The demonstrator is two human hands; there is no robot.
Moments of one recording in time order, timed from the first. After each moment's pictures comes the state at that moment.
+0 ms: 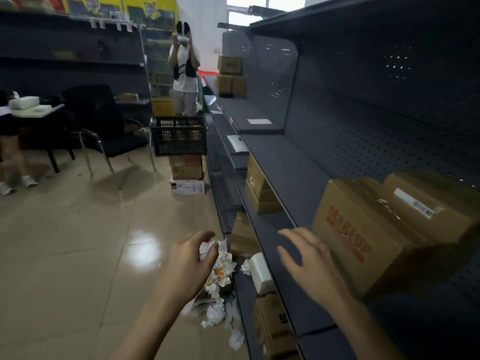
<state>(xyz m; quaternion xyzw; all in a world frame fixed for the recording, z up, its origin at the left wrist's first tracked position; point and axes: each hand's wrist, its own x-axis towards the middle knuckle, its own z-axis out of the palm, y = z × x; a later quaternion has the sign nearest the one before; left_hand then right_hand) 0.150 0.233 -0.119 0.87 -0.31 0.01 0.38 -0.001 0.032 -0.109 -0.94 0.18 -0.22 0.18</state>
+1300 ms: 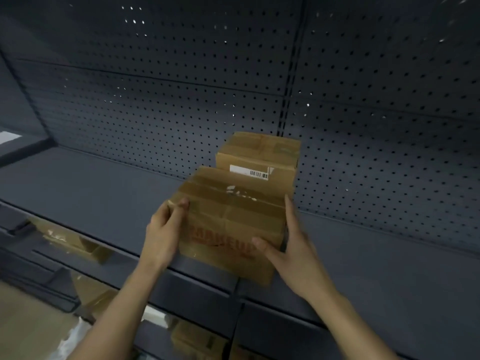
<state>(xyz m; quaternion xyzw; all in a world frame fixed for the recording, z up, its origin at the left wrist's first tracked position) 0.177 -0.088 -0.109 0.58 -0.51 -0.39 0.51 -0.068 -0.028 -0.094 -0.64 0.60 -0.36 0.32</state>
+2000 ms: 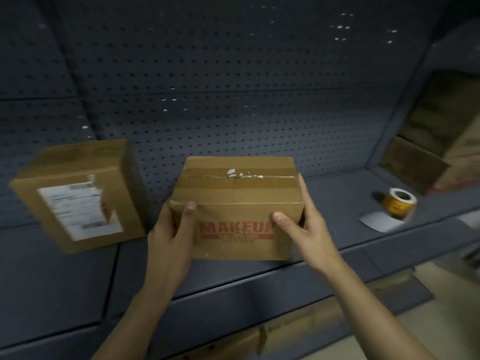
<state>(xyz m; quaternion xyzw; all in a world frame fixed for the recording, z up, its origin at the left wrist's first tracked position) -0.058 0.008 -0.079 0.37 -0.65 -0.49 0.44 -0.263 0.136 -0.082 -0.46 0.66 -0.57 0.16</state>
